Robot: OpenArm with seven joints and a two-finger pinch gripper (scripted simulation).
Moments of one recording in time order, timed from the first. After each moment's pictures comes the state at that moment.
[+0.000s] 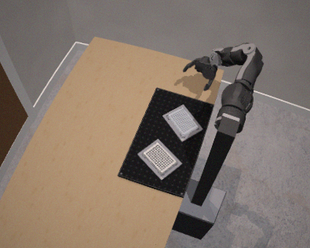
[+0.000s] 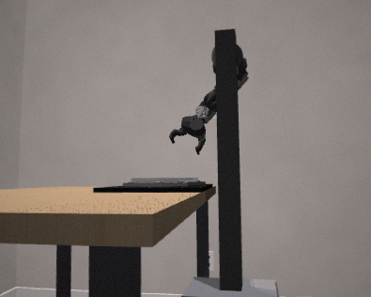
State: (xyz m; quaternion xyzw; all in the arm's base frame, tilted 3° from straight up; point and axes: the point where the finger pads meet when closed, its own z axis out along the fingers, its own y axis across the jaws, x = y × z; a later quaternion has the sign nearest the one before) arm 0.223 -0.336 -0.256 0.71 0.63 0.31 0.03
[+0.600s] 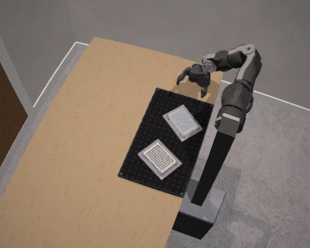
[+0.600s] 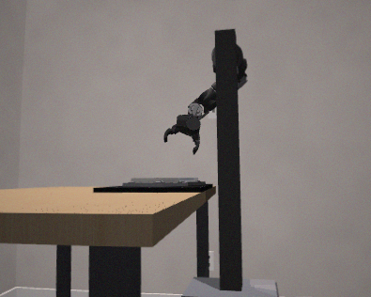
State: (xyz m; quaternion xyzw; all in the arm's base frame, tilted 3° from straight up) arm 0.229 -0.280 -0.258 0.61 0.74 0.27 0.03
